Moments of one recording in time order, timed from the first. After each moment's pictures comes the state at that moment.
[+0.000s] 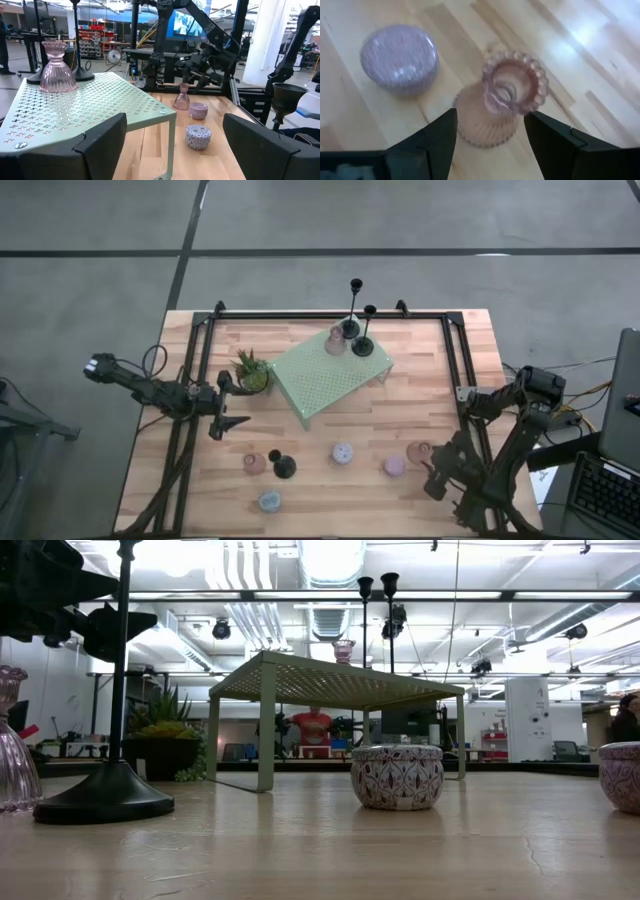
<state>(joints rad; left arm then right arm) -0.40 0.18 0.01 0.18 -0.38 -0.06 1.18 1.67 0.93 -1.15 0.65 1.90</state>
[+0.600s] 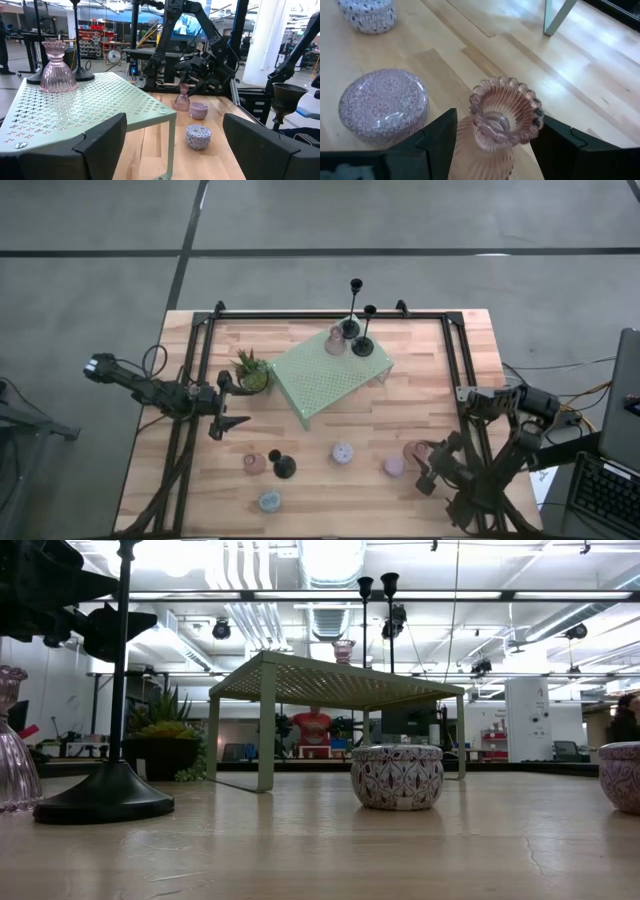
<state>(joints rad) -0.40 0.18 0.01 0.18 -0.38 -0.06 1.18 1.83 0.93 -1.20 0.86 2.07</state>
